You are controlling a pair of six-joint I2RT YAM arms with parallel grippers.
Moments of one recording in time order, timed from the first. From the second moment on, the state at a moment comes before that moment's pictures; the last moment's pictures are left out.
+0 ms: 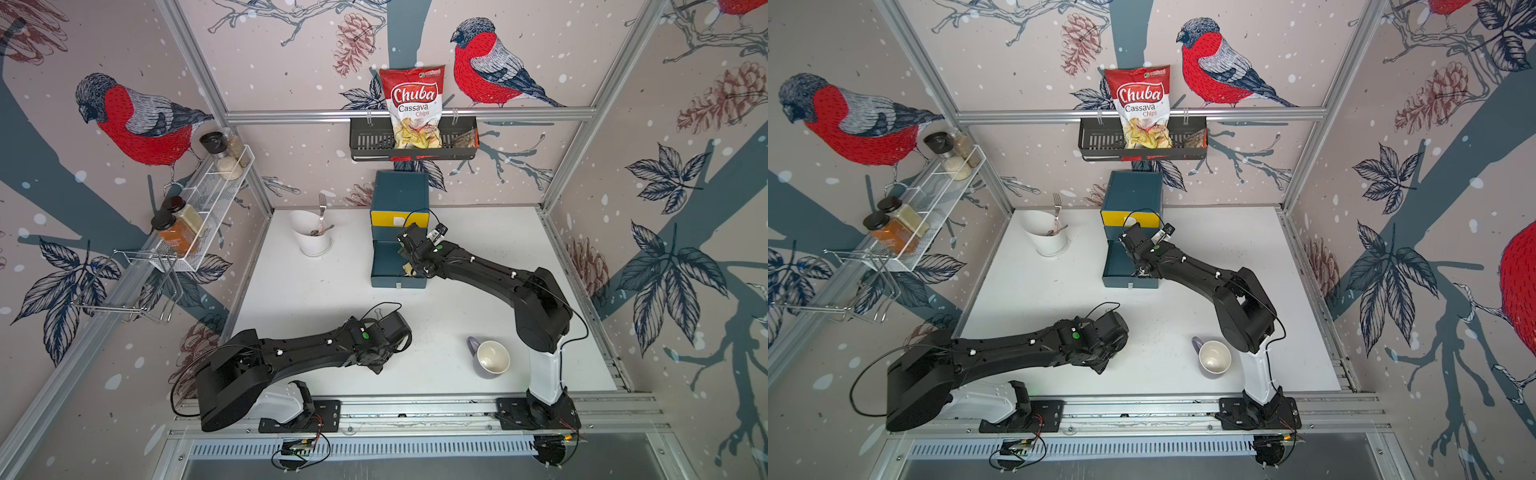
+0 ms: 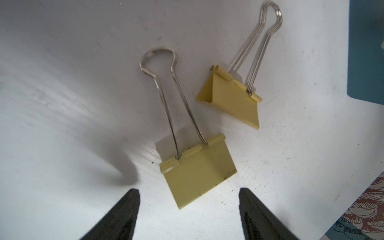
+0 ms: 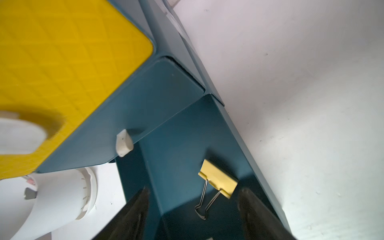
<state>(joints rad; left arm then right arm) -1.06 1.36 0.69 -0.53 -0.13 -1.90 0.83 1.94 1.56 -0.51 0.47 1.23</state>
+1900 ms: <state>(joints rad) -0.92 1.22 0.89 -0.52 -0.27 -1.58 0.99 1.10 0.75 -0.38 0.57 1.01</state>
